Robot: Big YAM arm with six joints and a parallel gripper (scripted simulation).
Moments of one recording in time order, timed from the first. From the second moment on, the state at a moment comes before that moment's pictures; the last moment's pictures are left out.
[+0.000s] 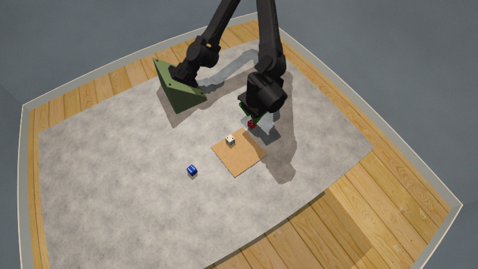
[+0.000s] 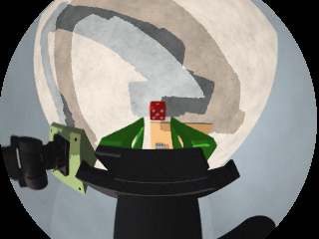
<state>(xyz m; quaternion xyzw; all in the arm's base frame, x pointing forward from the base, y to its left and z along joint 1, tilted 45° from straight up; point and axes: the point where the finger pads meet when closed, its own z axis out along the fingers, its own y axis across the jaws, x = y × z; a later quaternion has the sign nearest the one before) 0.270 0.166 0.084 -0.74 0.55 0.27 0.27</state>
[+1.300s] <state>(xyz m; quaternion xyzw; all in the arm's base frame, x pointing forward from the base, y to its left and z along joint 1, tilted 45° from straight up) 0.270 0.172 0.077 -0.74 0.56 0.27 0.27</state>
